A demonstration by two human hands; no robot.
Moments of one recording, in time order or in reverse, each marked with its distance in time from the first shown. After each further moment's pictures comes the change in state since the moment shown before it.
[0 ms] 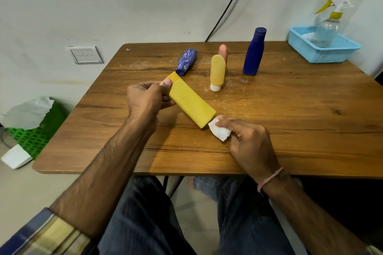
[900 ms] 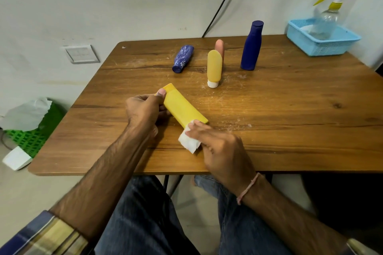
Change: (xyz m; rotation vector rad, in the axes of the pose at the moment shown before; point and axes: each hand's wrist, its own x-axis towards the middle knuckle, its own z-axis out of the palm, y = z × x) left_hand 0.009 -0.031 0.001 -0.007 0.107 -0.143; right_hand -0.011 -0.035 0.027 0.152 -0.050 -0.128
